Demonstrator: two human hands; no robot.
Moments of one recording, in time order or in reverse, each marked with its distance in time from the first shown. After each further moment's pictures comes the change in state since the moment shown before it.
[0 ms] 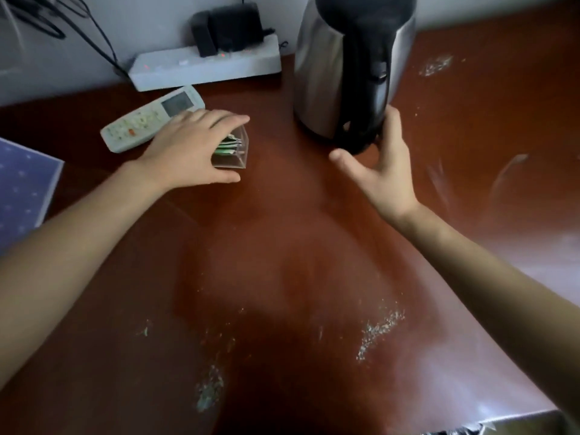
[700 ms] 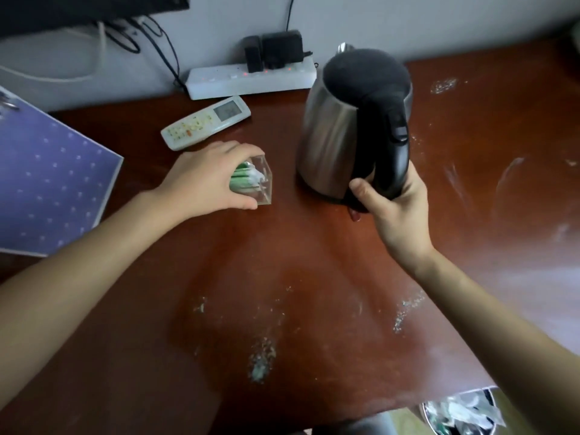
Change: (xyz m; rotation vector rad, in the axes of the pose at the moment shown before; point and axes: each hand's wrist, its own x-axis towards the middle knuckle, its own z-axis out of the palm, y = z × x) left_hand -0.094 -0.006 -0.027 -0.256 0.013 -0.073; right_hand -0.065 -0.085 0.039 0.282 0.114 0.198
